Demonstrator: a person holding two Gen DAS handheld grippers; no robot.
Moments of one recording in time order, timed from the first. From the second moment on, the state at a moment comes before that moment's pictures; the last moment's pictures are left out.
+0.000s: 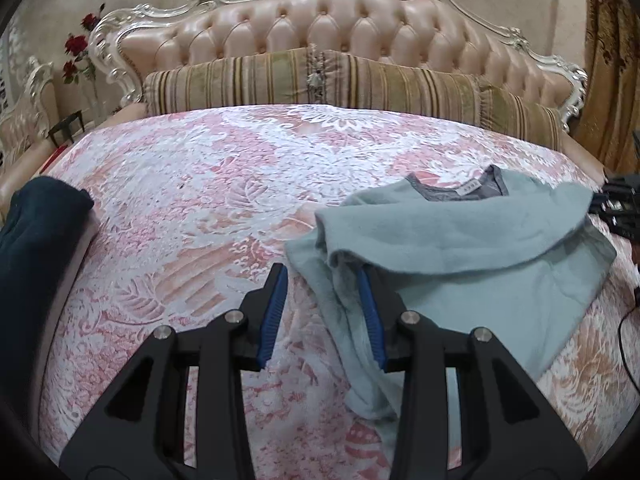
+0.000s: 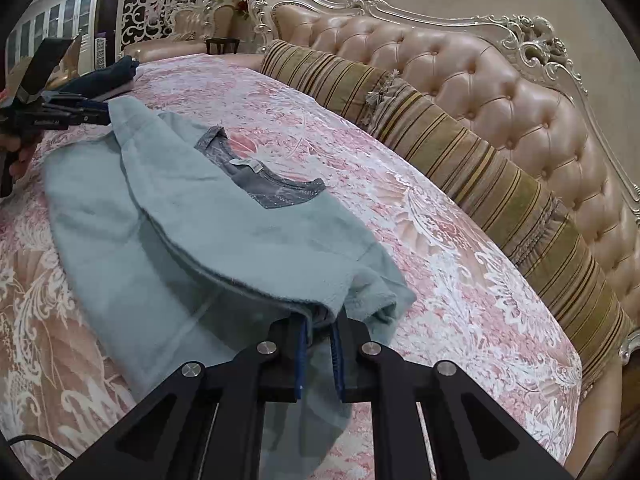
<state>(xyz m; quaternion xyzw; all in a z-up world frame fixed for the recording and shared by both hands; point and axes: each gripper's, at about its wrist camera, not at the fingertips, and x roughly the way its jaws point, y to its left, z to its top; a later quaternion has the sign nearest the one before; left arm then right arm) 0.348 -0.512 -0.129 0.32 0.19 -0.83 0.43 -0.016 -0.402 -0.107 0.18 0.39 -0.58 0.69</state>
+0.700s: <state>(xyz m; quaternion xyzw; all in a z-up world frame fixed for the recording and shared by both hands) 0.344 -0.573 -0.137 0.30 0.28 -0.81 0.42 -0.084 -0.466 -0.112 0.30 0.28 -0.65 0.63</state>
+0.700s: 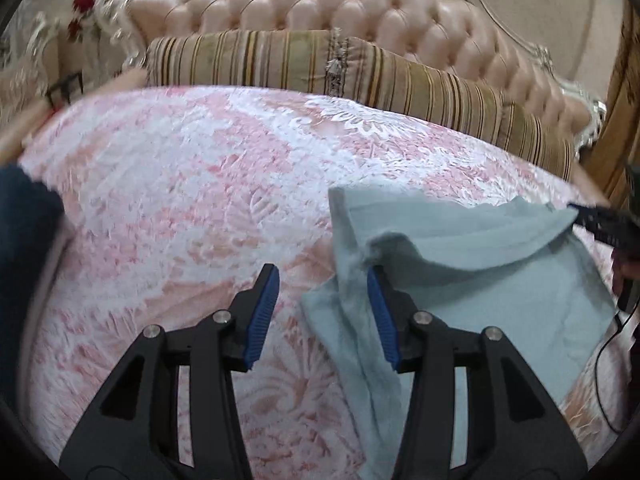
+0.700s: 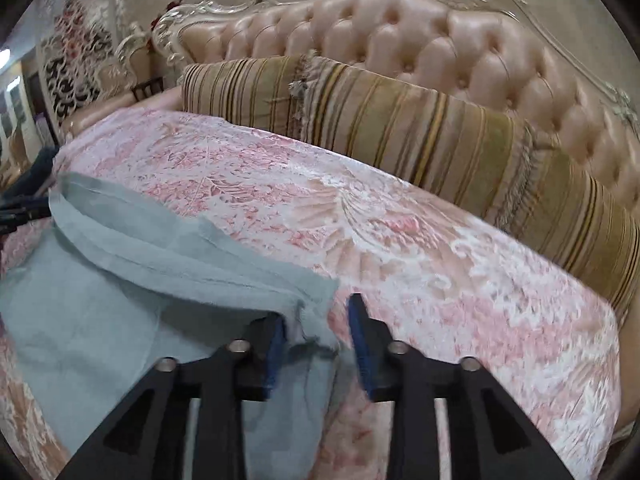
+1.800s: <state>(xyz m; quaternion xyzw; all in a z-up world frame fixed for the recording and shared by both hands) 0.376 -0.547 -0.131 0.22 0.37 -0.82 0.37 -0.120 -0.409 -0.119 0.41 0.20 -0.65 0.61</state>
